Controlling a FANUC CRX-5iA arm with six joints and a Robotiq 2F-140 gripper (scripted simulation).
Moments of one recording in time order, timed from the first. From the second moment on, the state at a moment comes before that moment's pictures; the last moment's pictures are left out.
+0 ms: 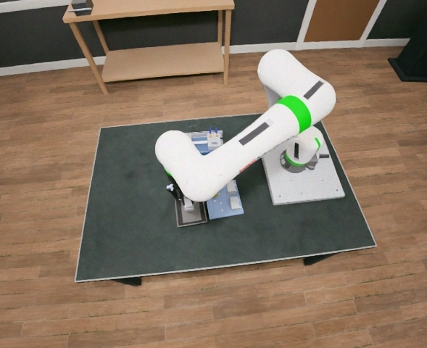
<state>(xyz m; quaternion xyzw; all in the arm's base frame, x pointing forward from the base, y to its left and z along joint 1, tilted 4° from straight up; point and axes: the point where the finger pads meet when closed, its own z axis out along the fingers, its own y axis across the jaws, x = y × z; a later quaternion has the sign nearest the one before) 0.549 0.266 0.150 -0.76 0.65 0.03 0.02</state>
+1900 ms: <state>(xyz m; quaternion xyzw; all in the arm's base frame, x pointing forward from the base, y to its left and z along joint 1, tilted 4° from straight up) 0.547 0.270 0.085 -0.76 0.65 0.03 0.02</state>
